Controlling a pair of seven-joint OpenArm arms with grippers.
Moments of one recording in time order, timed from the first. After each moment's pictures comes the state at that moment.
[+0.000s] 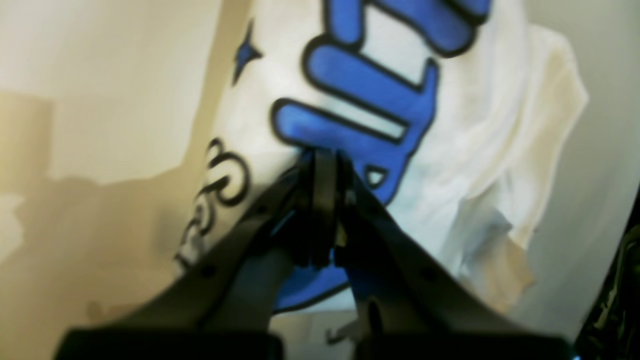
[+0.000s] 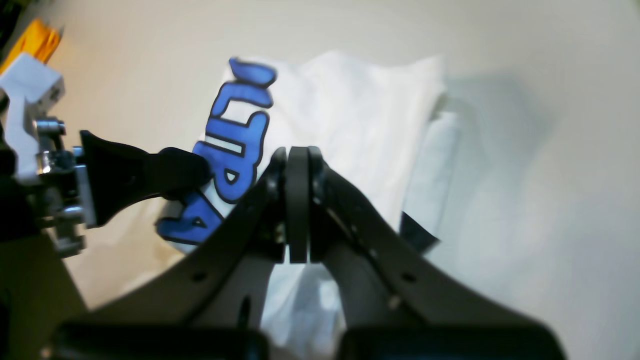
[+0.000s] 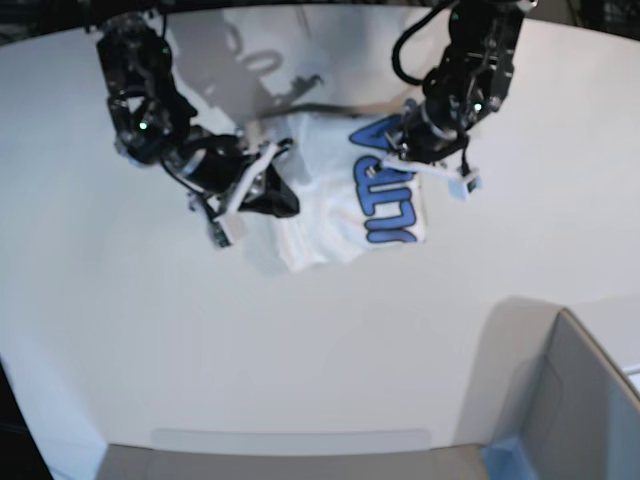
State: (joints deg) left arm 12.5 -13.4 14.6 114.8 -42.2 46.2 49.5; right arm -3.2 16.5 -15.7 110.3 39.7 9.4 -49.4
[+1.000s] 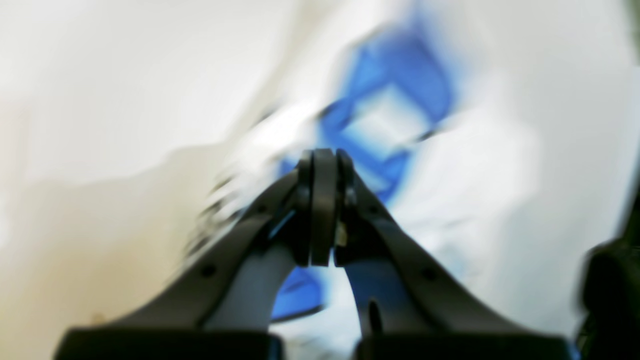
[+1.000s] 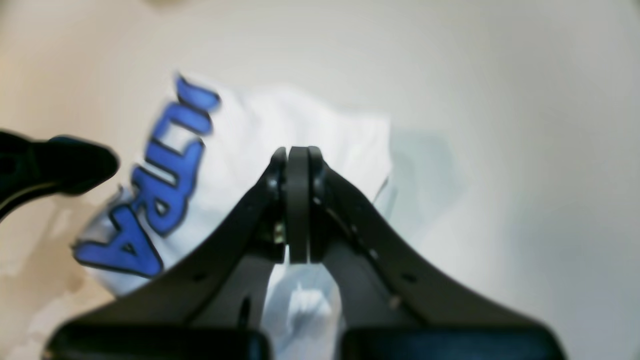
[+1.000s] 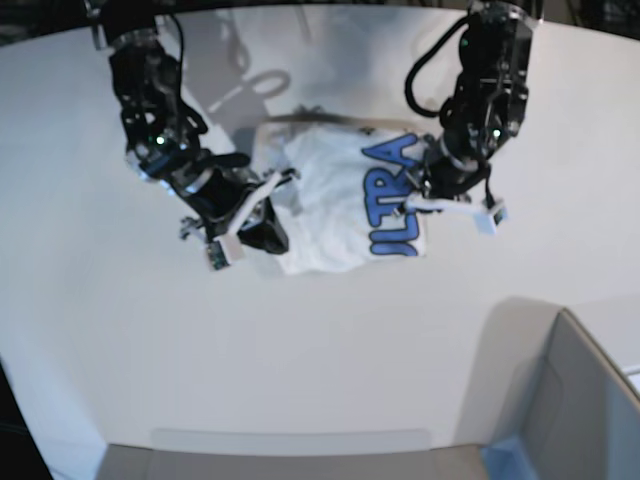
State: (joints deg) left arm 6.5 -13.4 9.5 114.8 -42.5 46.6 48.2; right arm -0.9 14.6 -14.7 108.2 28.7 8.9 -39.9
